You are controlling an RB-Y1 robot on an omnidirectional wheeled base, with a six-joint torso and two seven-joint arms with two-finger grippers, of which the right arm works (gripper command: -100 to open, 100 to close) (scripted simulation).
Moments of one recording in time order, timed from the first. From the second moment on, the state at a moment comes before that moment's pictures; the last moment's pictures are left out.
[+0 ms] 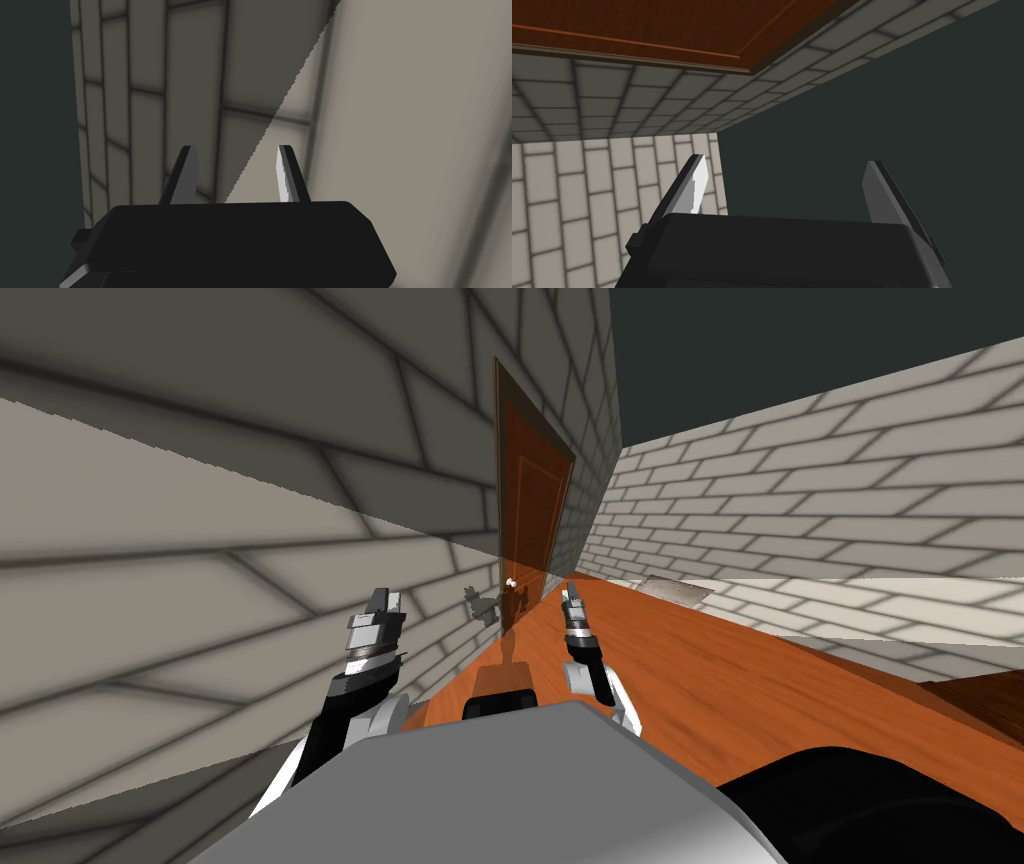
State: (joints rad) arm 0.44 -0.01 -0.04 -2.16 0.16 -0.45 0.08
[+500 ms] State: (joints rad) arm 0.41 -0.04 -0.04 -2.03 0.20 -0.51 0.18
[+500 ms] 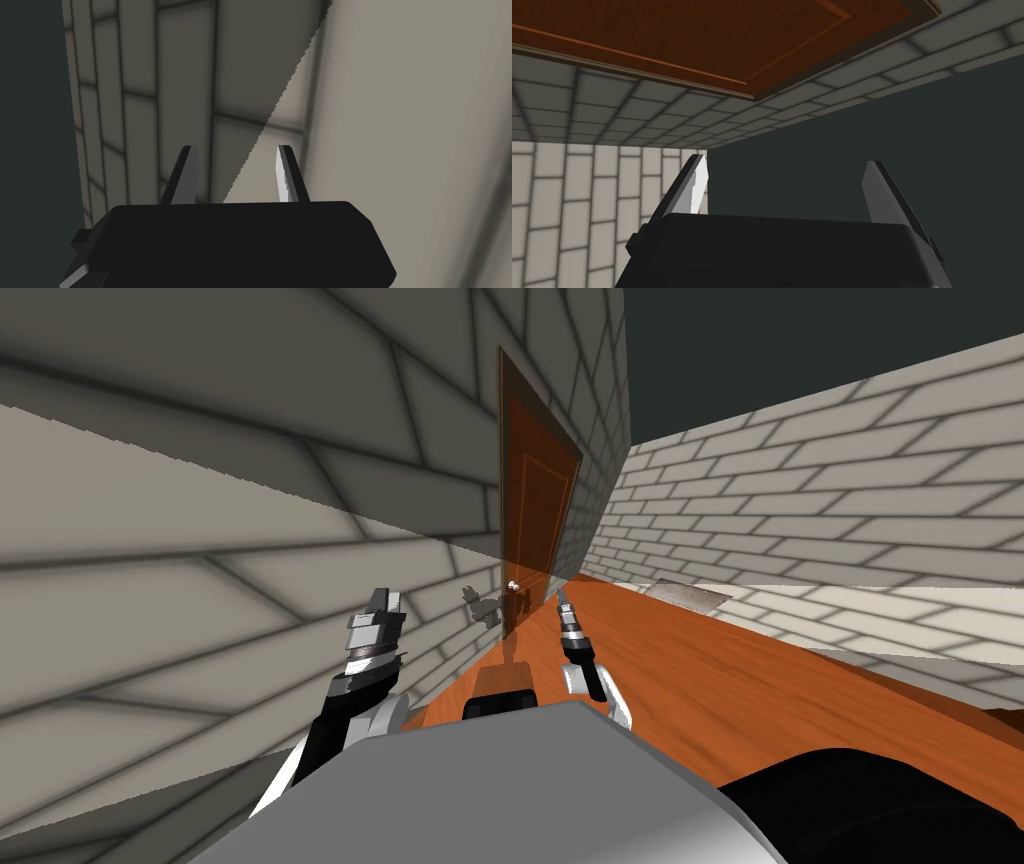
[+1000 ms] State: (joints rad) arm 0.39 -0.07 -0.03 -1.88 0.24 -0.57 0.29
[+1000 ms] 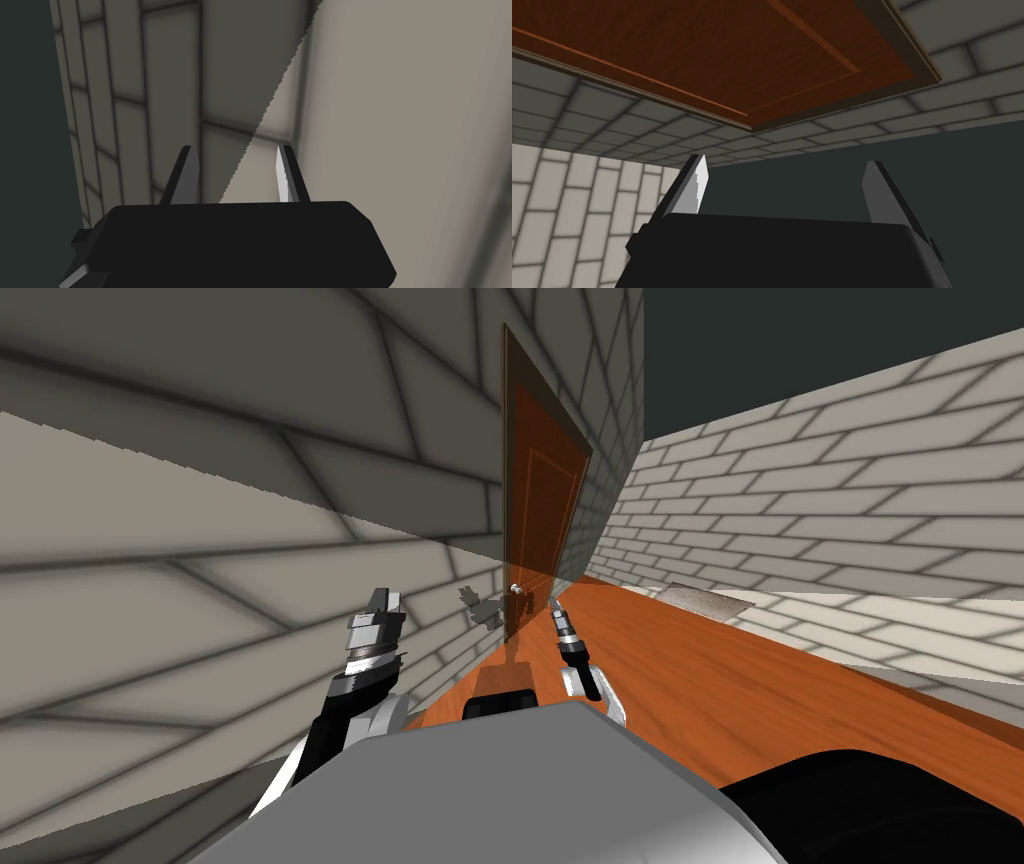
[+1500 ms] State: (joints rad) arm 0.35 -0.10 -0.03 -1.74 0.29 -0.64 0.40
